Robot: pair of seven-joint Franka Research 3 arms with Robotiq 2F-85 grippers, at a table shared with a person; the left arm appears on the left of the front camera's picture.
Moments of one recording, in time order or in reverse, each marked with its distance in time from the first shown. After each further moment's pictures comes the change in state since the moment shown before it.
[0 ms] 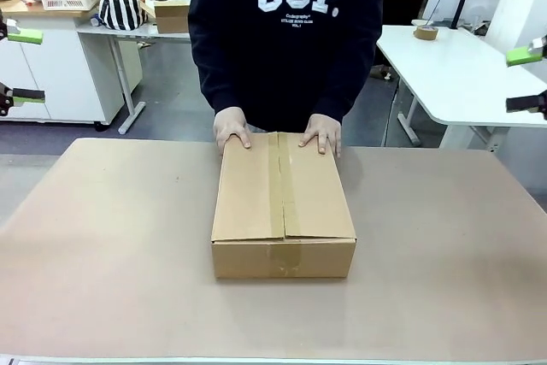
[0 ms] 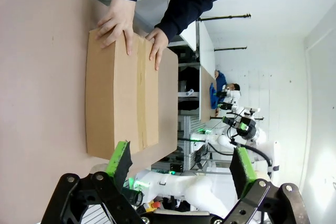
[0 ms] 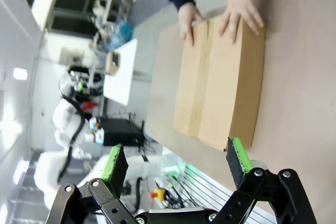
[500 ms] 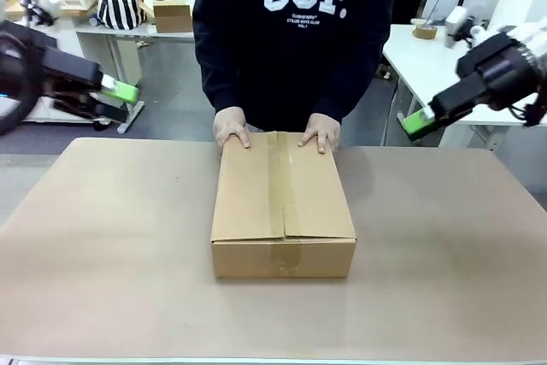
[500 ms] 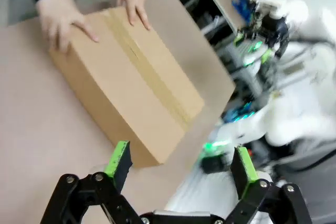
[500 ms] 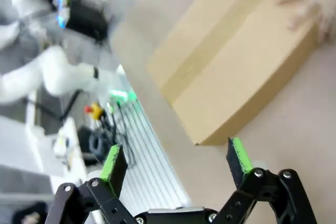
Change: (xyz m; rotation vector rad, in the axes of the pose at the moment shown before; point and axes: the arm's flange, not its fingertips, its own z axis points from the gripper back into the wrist) left arm -0.025 -0.014 -0.124 0.018 0.319 -0.666; right arm 0.015 0.007 -0.142 0.027 0.450 0.583
